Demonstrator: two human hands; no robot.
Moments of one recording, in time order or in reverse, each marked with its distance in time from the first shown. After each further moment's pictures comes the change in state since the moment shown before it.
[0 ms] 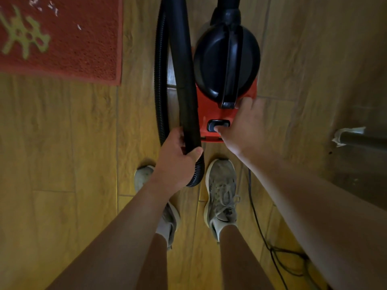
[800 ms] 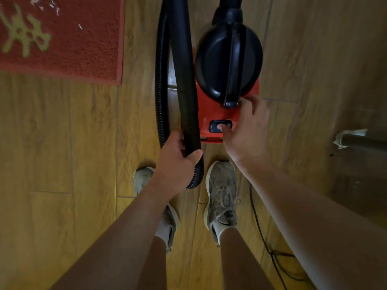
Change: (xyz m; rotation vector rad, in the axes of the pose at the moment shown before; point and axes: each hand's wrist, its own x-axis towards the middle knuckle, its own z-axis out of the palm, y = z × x) left_hand 0.002 -0.013 0.001 -0.015 0.009 0.009; right_hand -0.014 0.008 0.010 0.027 0.154 -0.126
